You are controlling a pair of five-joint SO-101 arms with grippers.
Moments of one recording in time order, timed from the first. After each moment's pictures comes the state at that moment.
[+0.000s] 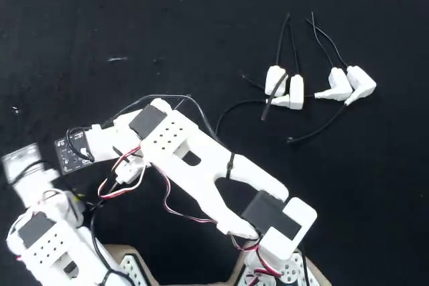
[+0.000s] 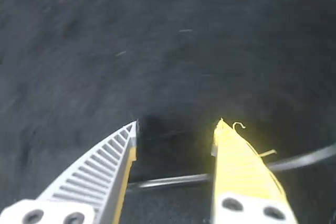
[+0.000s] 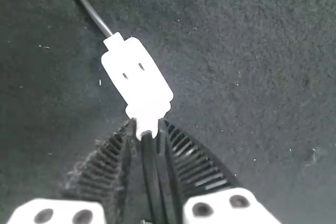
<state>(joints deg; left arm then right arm) -51.3 -80.4 89.1 63.9 -18.6 -50.8 9.5 3.0 68.1 61.4</state>
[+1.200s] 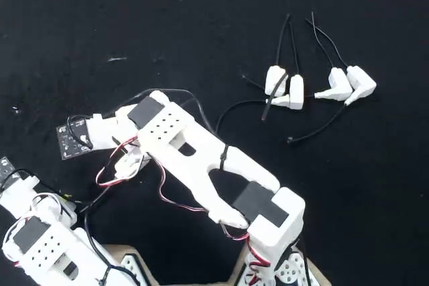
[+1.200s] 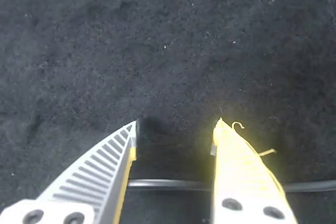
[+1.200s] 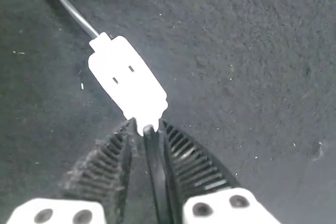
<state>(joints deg) -56.8 -80.4 89.2 63.6 -9.4 -48.9 15.4 -2.2 68.1 59.0</state>
